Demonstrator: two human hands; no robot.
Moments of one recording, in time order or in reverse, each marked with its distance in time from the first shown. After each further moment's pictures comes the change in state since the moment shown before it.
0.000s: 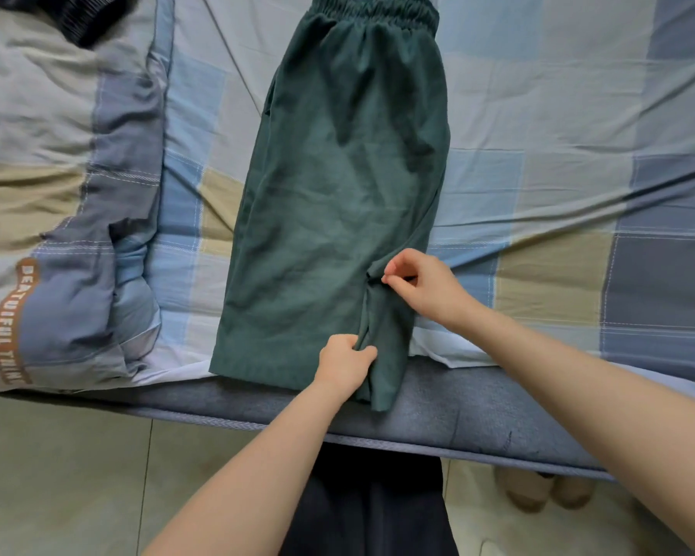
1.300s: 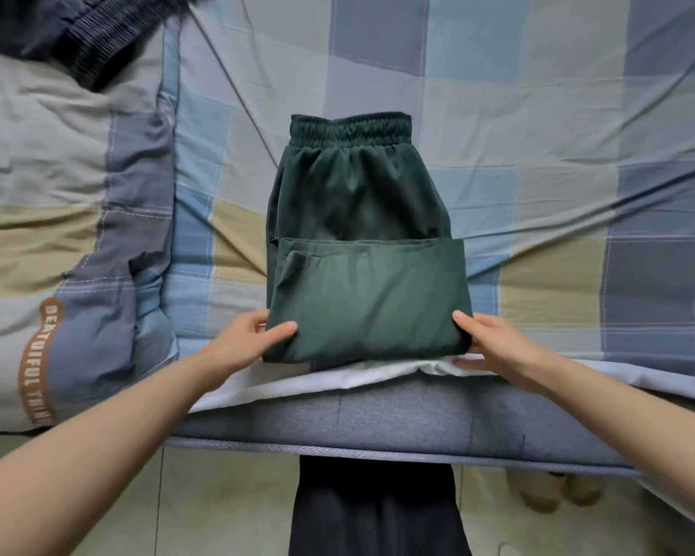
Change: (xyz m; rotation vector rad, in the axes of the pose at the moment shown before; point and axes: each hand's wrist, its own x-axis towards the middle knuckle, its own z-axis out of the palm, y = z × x) left_hand 0.022 -0.002 -0.166 -0.113 -0.220 0.114; right_hand -0.066 0.028 -0.030 0.547 -0.082 0.613
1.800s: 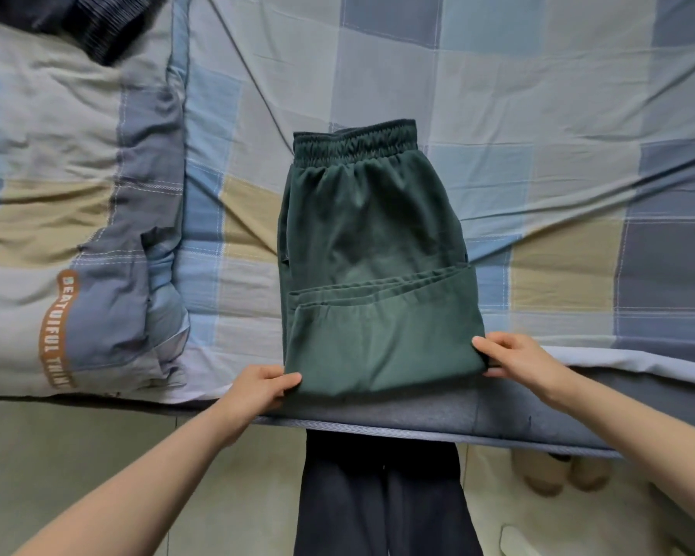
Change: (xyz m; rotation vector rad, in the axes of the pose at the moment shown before) left_hand -0.048 -0.079 0.031 -0.073 0.014 -0.280; right_hand -0.015 0.048 -0.011 -0.152 0.033 0.005
